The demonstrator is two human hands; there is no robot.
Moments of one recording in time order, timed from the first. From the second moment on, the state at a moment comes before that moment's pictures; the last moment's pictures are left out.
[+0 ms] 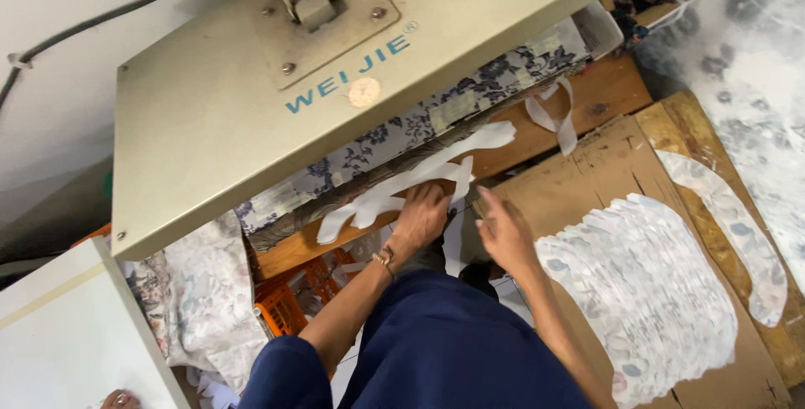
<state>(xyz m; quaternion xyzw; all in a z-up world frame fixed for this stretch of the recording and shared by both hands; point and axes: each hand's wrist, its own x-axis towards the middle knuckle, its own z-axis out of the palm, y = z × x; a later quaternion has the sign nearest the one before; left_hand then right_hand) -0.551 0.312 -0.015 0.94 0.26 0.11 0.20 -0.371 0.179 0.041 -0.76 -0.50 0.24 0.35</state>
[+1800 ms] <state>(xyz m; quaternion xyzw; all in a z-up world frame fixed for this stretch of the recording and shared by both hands) -0.335 0.107 -0.137 0.77 0.16 -0.25 0.56 -0.338 -0.370 -0.093 -0.77 0.16 0.31 0.54</state>
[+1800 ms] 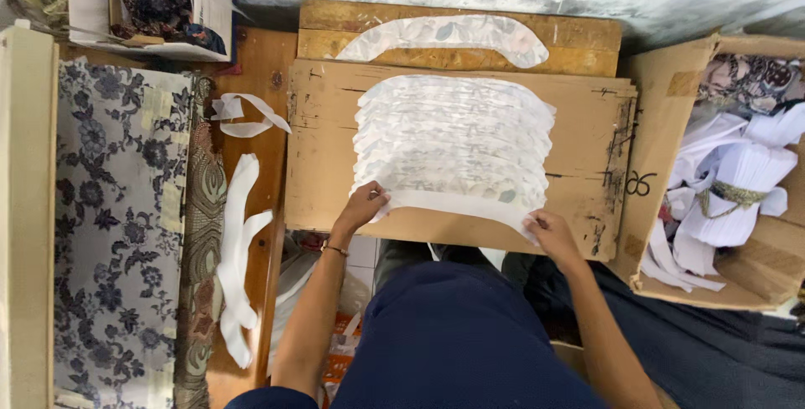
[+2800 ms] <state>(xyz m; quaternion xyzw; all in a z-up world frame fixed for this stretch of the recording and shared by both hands) -0.343 0.097 -0.122 0.81 0.30 -0.15 0.49 -0.318 -0.379 -0.124 -0.87 0.13 0.25 0.41</state>
